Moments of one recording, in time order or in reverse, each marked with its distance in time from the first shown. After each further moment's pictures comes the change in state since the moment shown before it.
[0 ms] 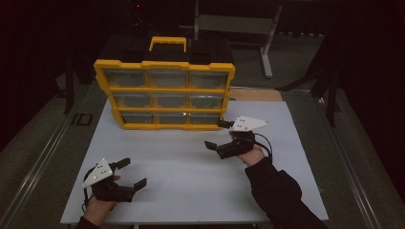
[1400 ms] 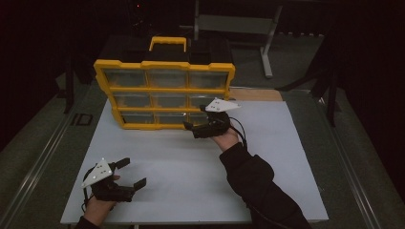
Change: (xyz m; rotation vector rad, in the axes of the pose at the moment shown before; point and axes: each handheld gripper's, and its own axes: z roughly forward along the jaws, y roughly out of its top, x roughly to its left) left arm 0.001 0.000 0.000 -0.004 0.002 -0.004; right arm -0.010 0.034 0.076 0.010 -0.118 0.057
